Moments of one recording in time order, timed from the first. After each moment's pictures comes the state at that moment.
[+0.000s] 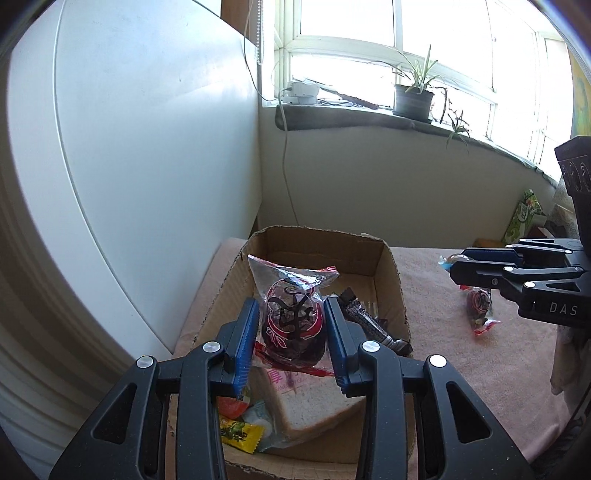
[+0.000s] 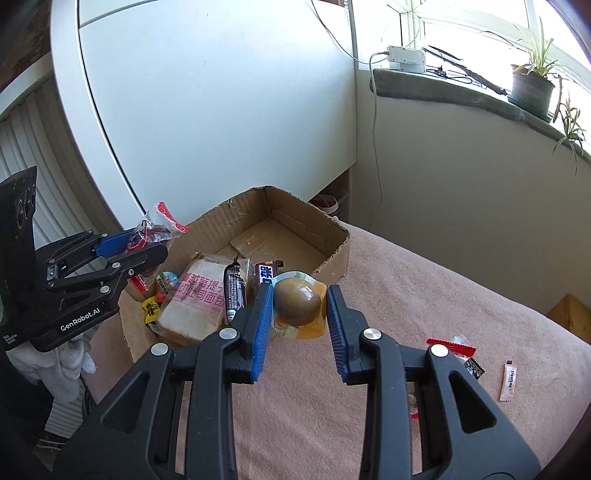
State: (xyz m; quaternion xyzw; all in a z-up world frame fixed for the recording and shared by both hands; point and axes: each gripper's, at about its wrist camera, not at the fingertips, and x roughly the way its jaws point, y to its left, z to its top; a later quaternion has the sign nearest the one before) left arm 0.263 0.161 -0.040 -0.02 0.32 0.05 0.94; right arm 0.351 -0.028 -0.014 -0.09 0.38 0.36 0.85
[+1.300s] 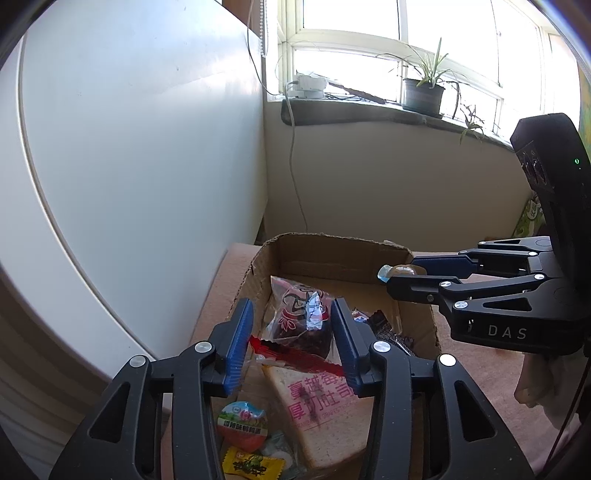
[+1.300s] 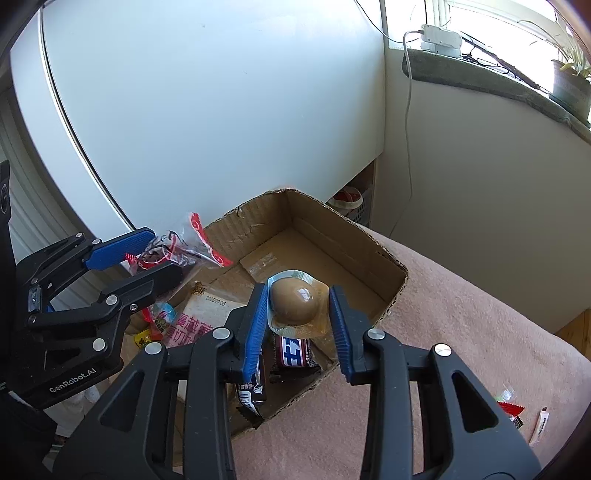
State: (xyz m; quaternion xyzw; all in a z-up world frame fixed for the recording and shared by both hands) left arm 0.286 0.176 -0.043 -0.01 0.33 0.06 0.94; right arm 0.393 0.037 -0.036 -0.10 0.40 0.39 0.82
